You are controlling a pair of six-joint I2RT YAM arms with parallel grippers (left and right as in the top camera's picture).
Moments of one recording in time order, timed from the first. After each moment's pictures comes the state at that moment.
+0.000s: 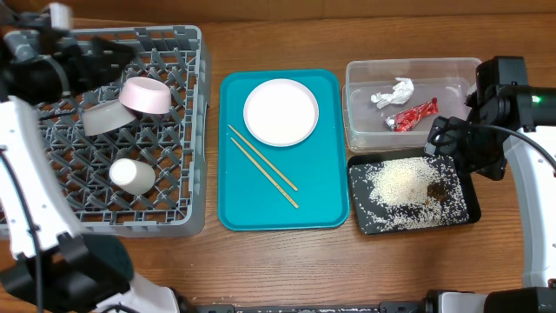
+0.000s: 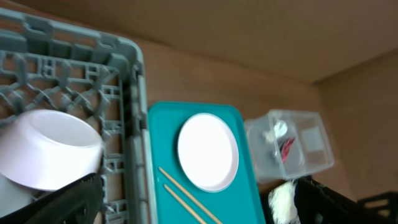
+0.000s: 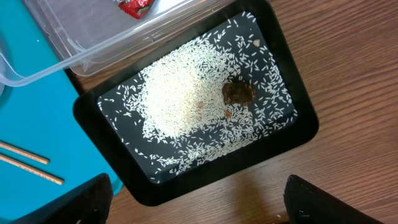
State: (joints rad) left arm 0.43 1.78 1.96 -1.17 0.84 0.08; right arm -0.07 1.51 1.51 -1.44 -0.01 0.33
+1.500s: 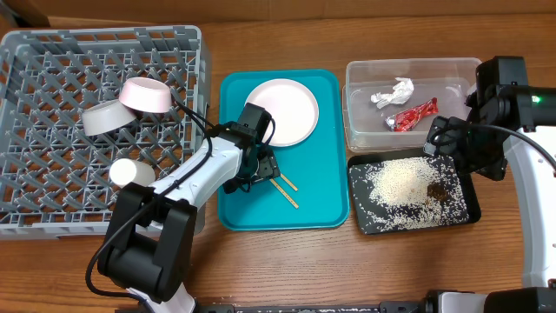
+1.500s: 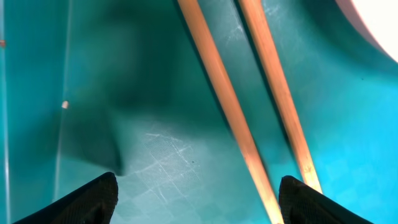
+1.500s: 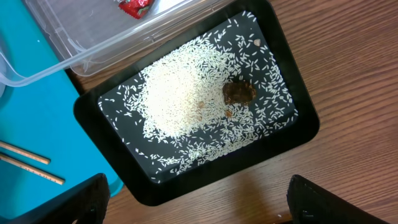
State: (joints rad) left arm -0.41 1.82 1.12 -0.73 0.01 -0.73; right arm -0.07 1.51 1.51 -1.44 -0.01 0.33
